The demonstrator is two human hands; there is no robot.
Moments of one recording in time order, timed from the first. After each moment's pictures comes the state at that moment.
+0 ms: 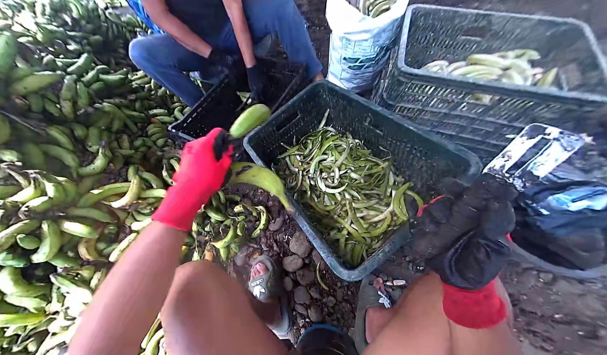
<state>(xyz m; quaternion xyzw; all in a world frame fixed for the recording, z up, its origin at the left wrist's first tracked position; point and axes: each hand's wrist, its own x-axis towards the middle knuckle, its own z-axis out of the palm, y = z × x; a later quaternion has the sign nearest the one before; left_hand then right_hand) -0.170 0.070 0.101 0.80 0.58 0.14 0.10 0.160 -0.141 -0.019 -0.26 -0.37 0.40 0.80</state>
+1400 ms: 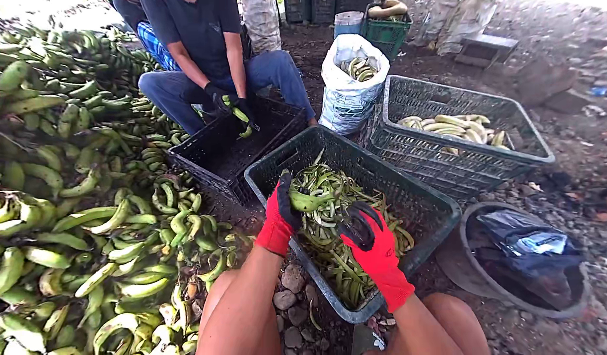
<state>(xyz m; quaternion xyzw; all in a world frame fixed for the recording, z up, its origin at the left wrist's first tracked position) -0.060 0.081 -0.021 0.36 0.41 0.49 0.68 0.104 -0.062 -0.050 -0.61 -0.61 0.04 0.50</state>
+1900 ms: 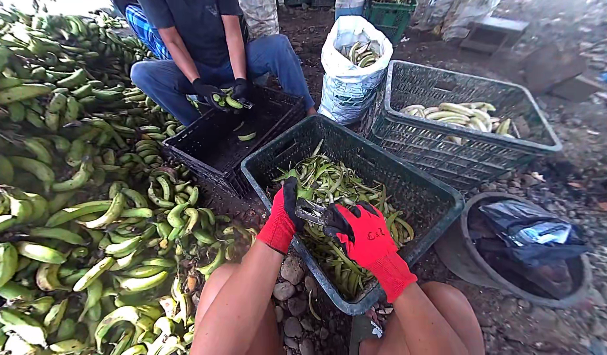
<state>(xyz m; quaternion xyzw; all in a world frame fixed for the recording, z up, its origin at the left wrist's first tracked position) -0.058 0.063 -0.024 0.54 0.48 0.37 0.58 0.103 -0.058 -0.023 -0.69 -0.70 0.09 0.17</state>
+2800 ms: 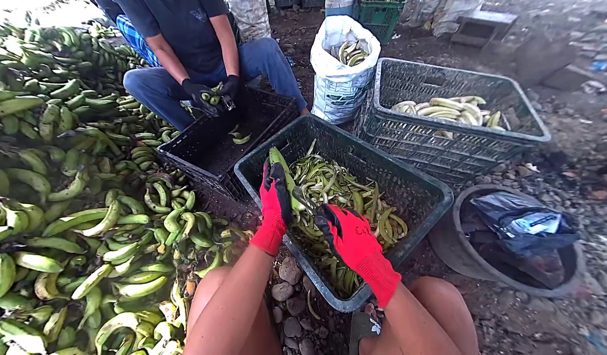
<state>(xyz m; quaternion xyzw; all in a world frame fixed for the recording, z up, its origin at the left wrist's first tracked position) -0.049 0.067 -0.013 0.51 0.52 0.48 0.49 0.087 -0.060 0.001 -0.72 -0.62 0.24 0.20</state>
